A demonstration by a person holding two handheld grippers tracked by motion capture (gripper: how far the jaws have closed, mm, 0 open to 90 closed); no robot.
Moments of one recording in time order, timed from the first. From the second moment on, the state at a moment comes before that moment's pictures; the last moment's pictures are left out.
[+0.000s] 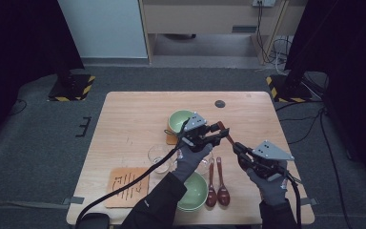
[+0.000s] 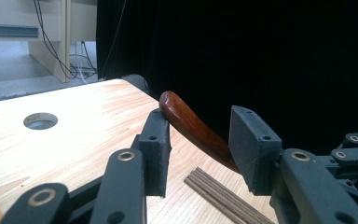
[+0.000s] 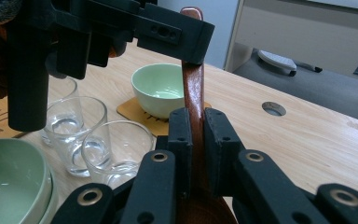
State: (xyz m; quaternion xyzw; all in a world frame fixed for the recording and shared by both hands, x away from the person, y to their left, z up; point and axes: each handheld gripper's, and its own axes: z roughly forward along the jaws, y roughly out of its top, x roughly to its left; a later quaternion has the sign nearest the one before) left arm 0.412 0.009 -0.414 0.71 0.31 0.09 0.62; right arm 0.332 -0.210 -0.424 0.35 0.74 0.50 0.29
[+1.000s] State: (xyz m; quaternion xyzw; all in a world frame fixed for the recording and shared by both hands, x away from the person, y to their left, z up) left arm 0.409 0.013 -0.406 0.68 0.30 0.02 0.67; right arm 0.333 -0.206 -0.427 0.35 0.74 0.50 0.29
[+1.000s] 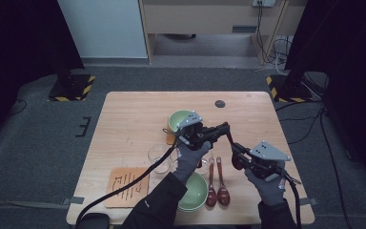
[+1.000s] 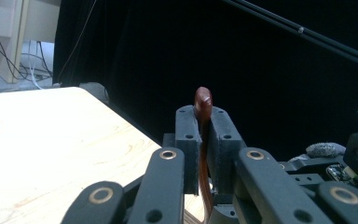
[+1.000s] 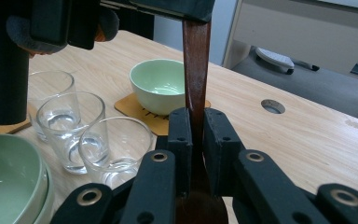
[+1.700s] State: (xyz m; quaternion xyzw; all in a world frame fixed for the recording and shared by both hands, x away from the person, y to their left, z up) left arm 0.404 0.021 -0.394 0.69 0.28 0.10 0.66; right arm 0.348 -0.238 -0.436 0.42 0.71 0.51 0.27
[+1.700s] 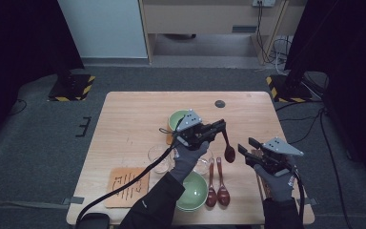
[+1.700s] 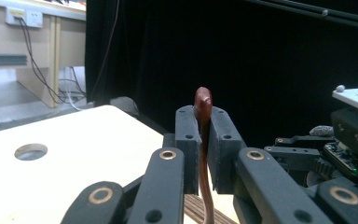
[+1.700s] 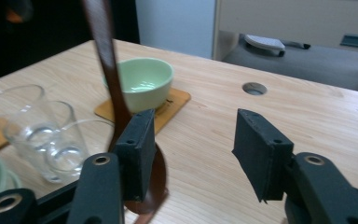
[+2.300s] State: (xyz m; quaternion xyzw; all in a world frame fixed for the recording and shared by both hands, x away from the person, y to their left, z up) left arm 0.407 0.033 -0.380 0.68 0.27 0.12 0.67; right arm 0.375 -0.290 -0.477 0.50 0.69 0.44 0.28
